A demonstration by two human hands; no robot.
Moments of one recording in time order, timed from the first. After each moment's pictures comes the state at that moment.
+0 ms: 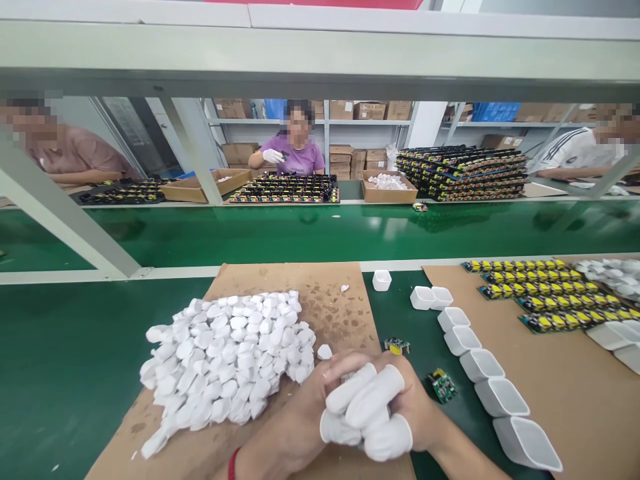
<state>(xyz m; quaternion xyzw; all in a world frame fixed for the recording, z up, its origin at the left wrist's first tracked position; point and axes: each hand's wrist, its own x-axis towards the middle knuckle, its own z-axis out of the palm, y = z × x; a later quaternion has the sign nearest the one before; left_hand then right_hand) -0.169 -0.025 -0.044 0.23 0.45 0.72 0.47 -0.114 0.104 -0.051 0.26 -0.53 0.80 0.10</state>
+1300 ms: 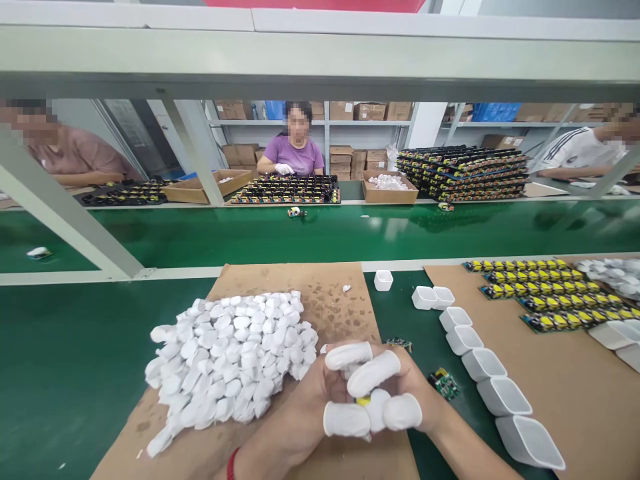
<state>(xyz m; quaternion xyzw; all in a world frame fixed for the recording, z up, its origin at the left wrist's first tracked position) -0.171 -0.024 -0.040 0.23 0.43 0.71 0.51 -0.117 0.110 -0.053 0.25 -0.47 0.85 0.03</state>
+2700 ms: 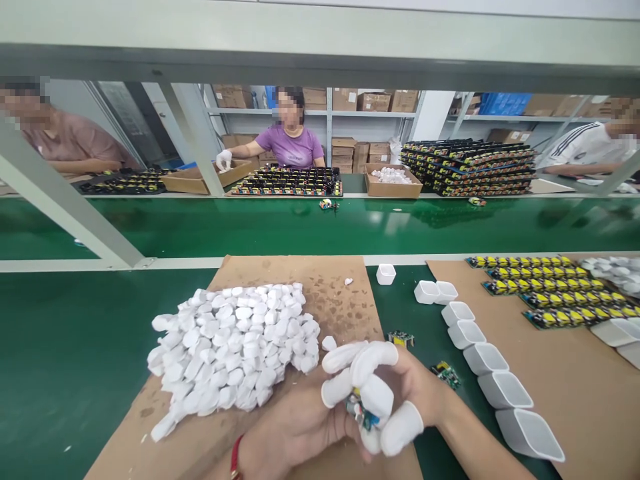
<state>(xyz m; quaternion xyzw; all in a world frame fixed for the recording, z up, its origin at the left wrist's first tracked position) -0.167 -0.028 -0.055 0.17 0.33 0.71 0.60 -0.117 0.114 -0.051 0.28 -0.50 0.82 -0.02</state>
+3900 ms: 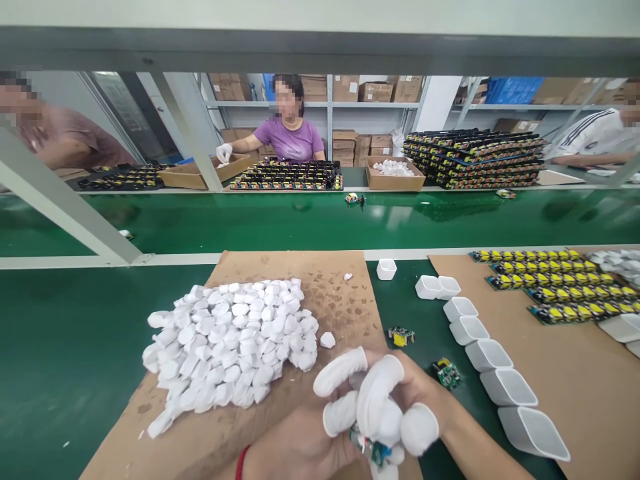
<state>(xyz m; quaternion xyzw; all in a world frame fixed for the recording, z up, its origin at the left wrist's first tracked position) -0.148 -0.030 -0.075 0.12 0.28 0.76 0.57 -0.114 0.112 -0.055 0.28 -0.45 0.85 -0.07</state>
